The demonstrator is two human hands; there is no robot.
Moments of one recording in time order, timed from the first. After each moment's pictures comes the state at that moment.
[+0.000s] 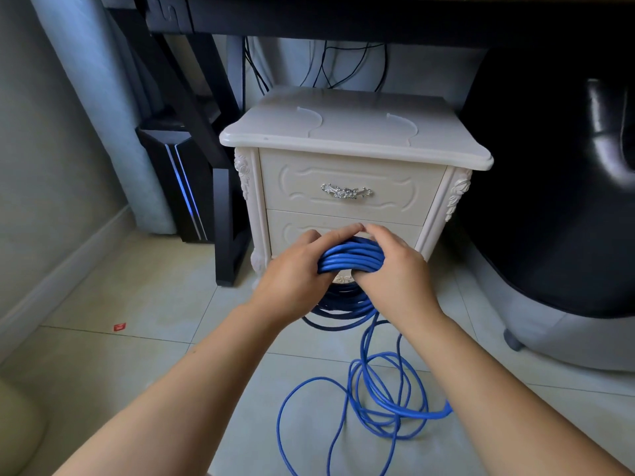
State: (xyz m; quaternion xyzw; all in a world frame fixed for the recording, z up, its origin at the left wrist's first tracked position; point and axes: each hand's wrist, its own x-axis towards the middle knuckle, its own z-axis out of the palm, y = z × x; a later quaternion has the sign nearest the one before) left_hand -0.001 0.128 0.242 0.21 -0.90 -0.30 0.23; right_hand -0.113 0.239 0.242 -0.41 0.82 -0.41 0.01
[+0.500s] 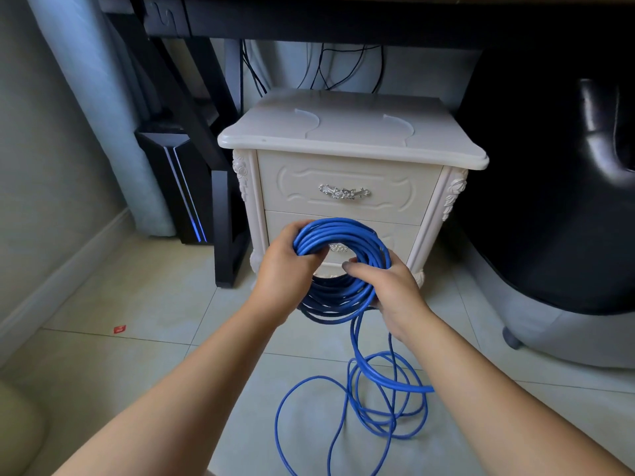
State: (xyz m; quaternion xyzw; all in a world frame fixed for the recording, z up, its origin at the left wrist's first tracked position) left_hand -0.004 0.133 0.244 0.32 -0.70 -0.55 0.31; right_hand -0.118 0.236 0.222 -0.17 0.67 -0.64 0.33
